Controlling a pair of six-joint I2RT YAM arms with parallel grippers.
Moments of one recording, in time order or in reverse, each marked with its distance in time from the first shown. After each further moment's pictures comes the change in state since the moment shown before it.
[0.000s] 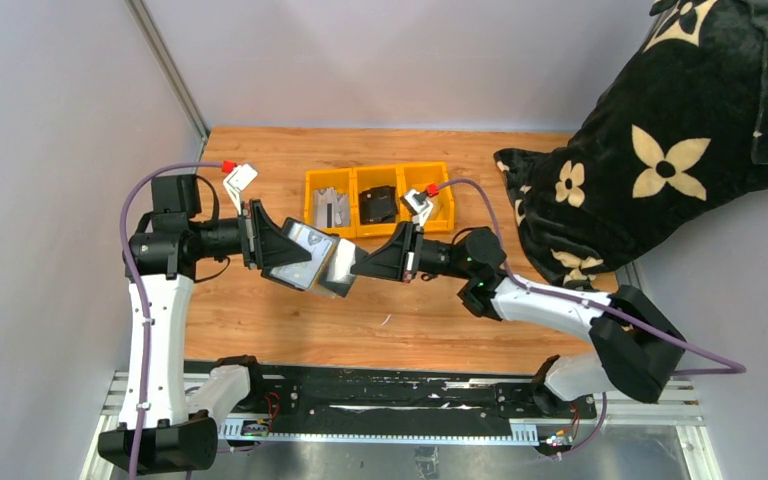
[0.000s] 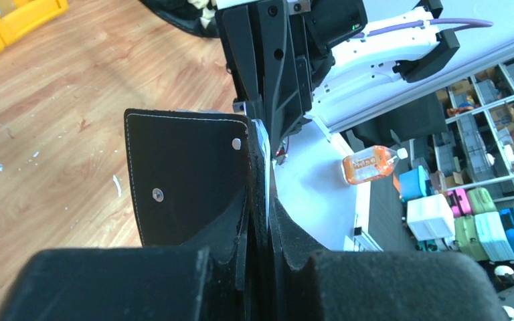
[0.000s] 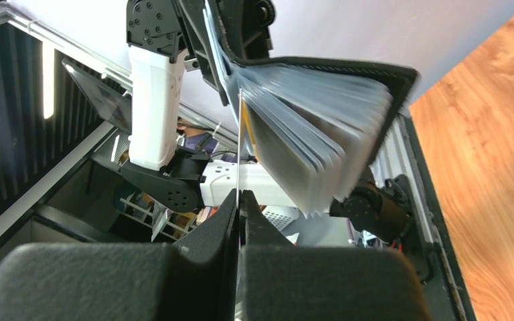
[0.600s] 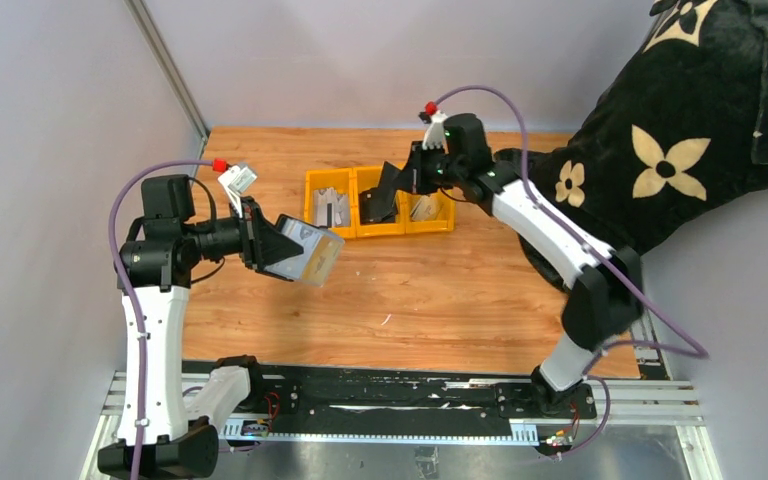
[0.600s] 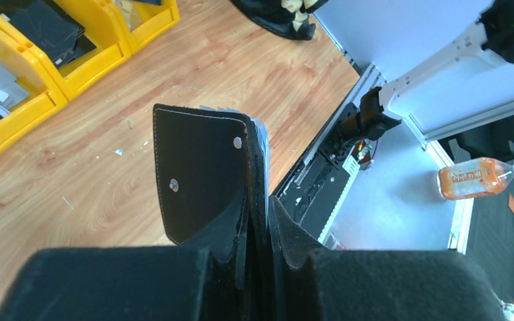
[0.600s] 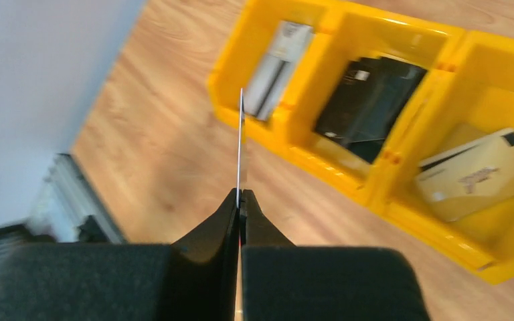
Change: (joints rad) left arm 0.003 -0.033 0.048 -0.006 -0.254 0.103; right arm -0.347 0.172 0.720 -1.319 0.211 -0.866
